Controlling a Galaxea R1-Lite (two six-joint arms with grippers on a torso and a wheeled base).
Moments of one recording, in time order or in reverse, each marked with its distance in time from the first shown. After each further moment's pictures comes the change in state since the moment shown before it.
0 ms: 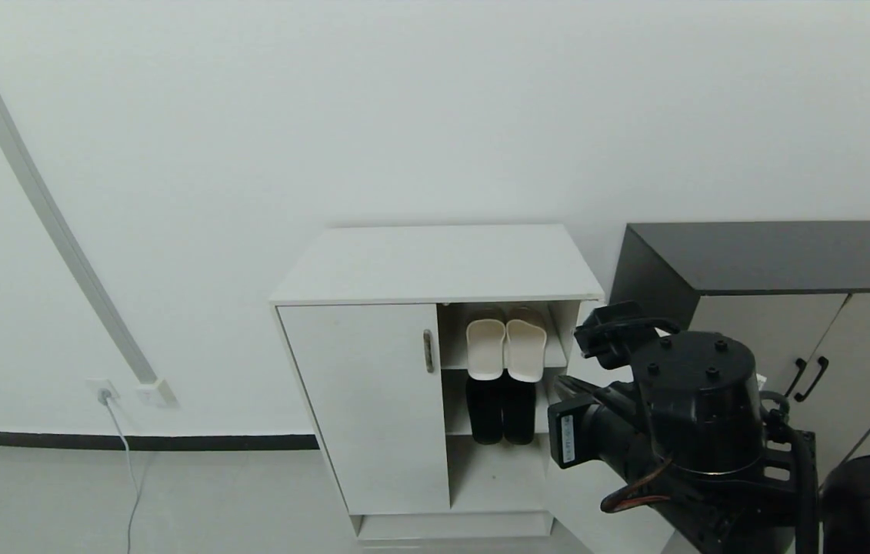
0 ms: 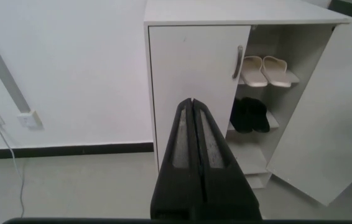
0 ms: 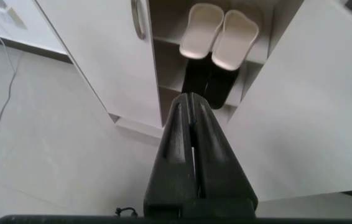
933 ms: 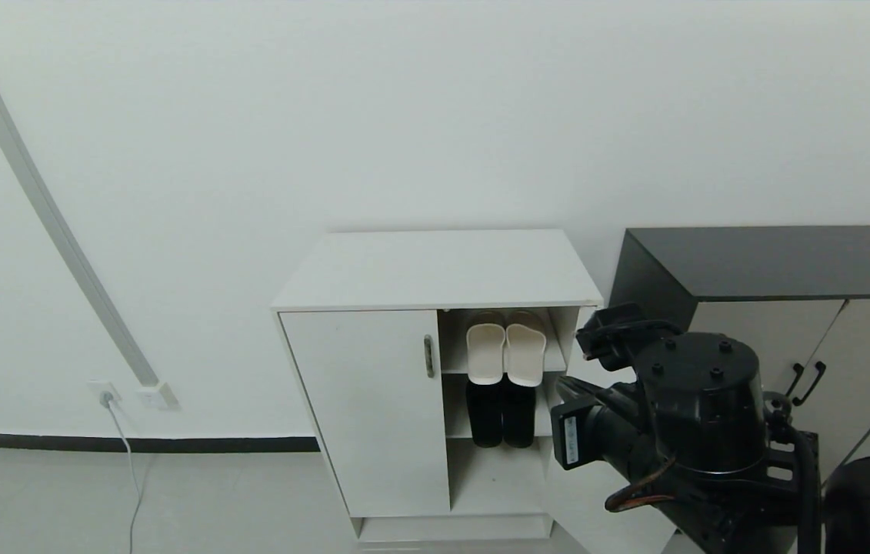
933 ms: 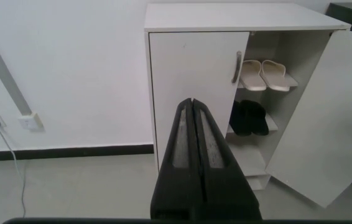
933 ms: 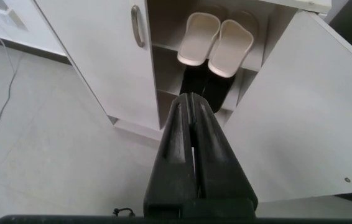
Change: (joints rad) left arm 0.000 0.000 0.000 0.000 0.000 0.001; right arm -0.006 0.000 0.015 -0.012 0.014 -0.020
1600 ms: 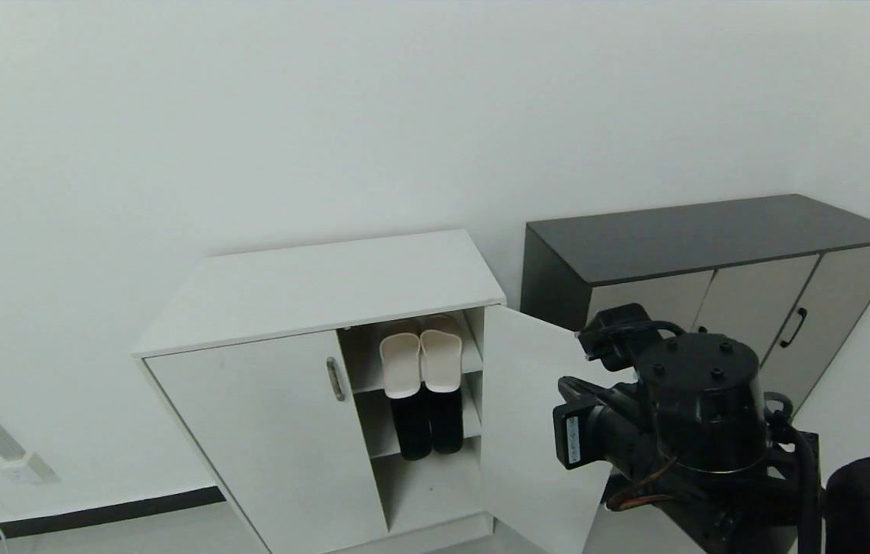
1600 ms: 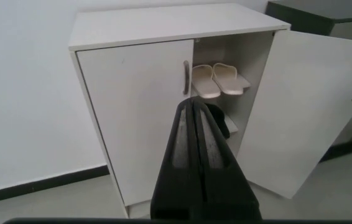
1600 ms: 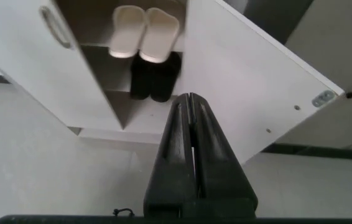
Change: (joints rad) left arm 0.000 0.000 0.000 0.000 0.000 0.001; right arm -0.001 0.000 0.006 -0.006 0.000 -0.001
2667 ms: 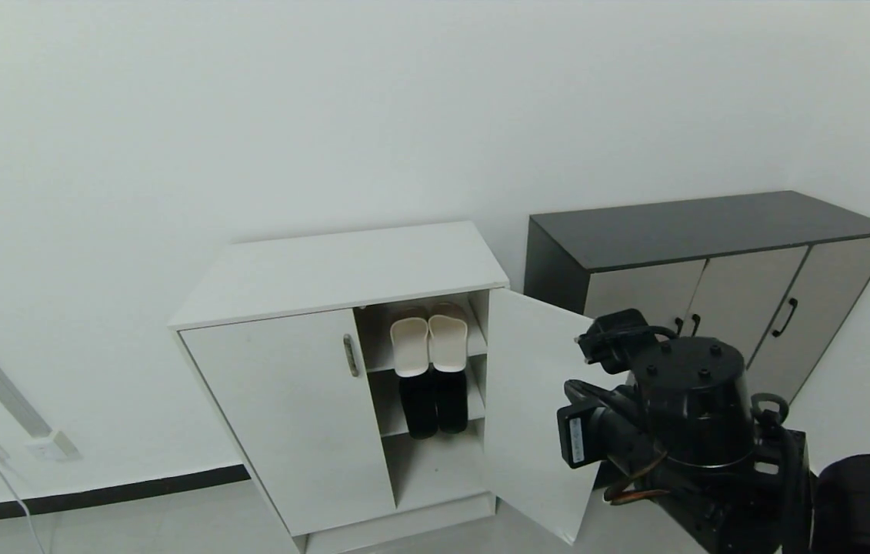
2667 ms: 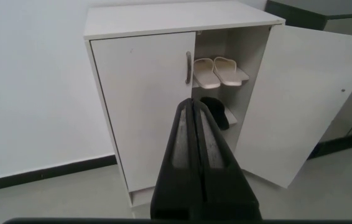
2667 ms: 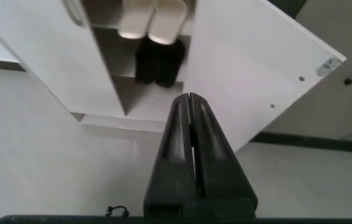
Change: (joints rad) left arm 0.000 0.000 0.000 0.000 0.000 -0.002; right arm -0.045 0.027 0.014 -0.023 -0.002 -0.021
